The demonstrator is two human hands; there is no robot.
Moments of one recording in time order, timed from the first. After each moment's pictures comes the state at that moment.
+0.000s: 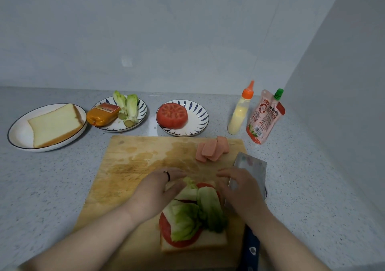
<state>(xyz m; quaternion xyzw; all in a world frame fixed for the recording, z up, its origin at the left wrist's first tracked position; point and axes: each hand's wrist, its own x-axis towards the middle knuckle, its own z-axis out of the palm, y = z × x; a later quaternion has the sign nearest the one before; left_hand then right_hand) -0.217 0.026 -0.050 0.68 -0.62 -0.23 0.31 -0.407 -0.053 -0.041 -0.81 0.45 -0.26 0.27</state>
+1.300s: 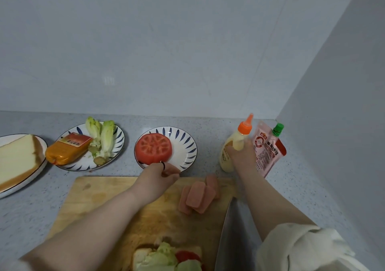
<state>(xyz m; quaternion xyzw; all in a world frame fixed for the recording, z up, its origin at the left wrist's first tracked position) -0.193 -0.122 -0.039 0.73 -0.52 -0.29 0.33 -0.359 -0.268 -0.042 -0.61 0.63 -0.36 0.33</state>
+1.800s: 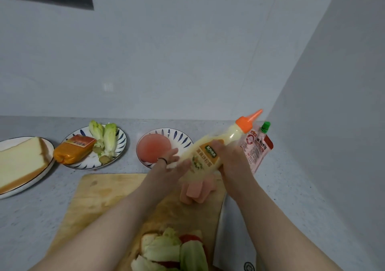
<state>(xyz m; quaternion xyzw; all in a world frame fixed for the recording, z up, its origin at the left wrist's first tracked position) -0.224 -0.082 0.010 0.63 -0.39 -0.45 0.50 -0.353 -0.153 0.031 -0.56 0.41 -0.43 0.57</state>
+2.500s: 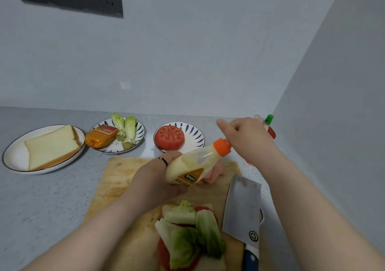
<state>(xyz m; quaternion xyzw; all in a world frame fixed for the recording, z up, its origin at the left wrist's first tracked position) -0.207 0.009 0.021 0.68 -0.59 -0.20 0.37 -0.359 -0.095 0.109 -0.80 0.52 -0.23 0.20</state>
